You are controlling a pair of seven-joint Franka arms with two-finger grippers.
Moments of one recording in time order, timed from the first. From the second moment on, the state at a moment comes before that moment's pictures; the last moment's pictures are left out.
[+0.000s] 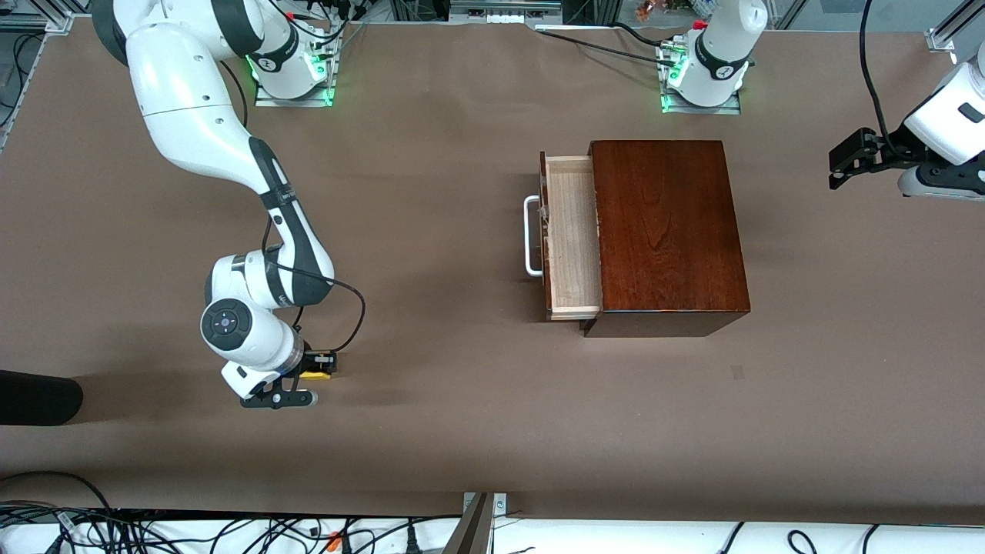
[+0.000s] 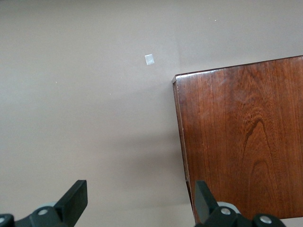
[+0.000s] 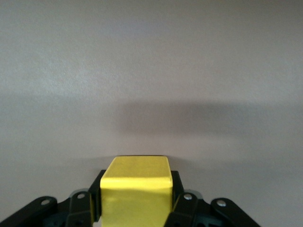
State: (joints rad) left arm -0.03 -0.03 -0.02 -1.62 0.06 1.57 0.07; right arm 0.25 0.91 -0.04 -1.27 0.00 2.22 0.19
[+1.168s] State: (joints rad) left arm -0.03 -0.03 -0.02 -1.62 0.06 1.57 0.07; right arm 0.35 0.44 0.25 -1.25 0.02 1.50 1.07
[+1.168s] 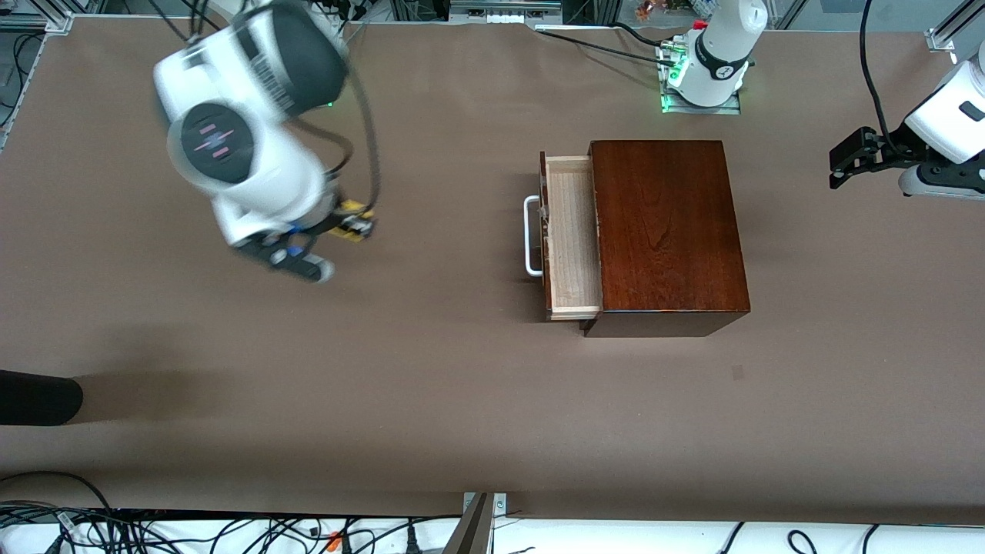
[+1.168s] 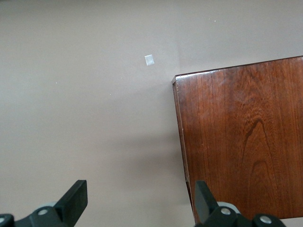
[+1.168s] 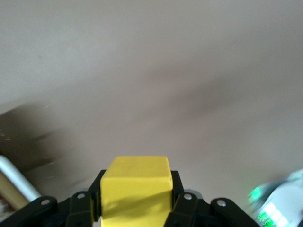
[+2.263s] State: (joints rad) left arm -0.03 -0.03 -0.02 -1.62 0.06 1.57 0.07; right arm 0.74 0.70 0.29 -1.10 -0.01 1.83 2.43
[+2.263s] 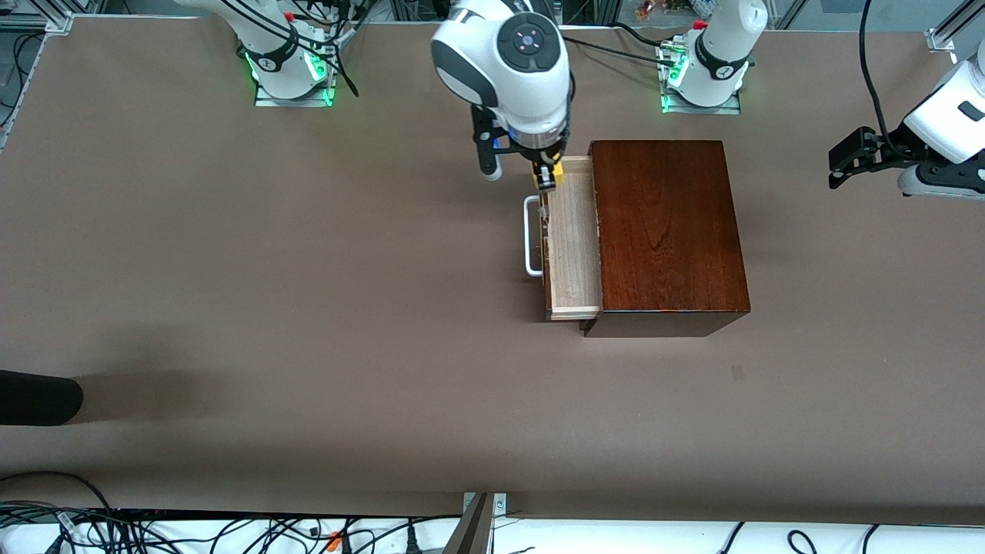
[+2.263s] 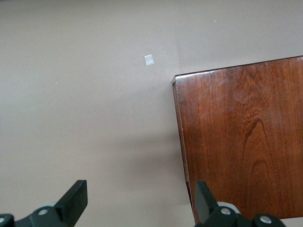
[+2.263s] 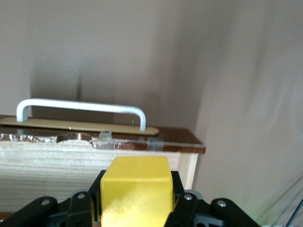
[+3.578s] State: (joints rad) left arm -0.03 -0.05 -0.03 -1.61 0.06 1.55 0.07; right arm 0.83 0.89 0.21 -1.06 -0.03 2.03 2.51
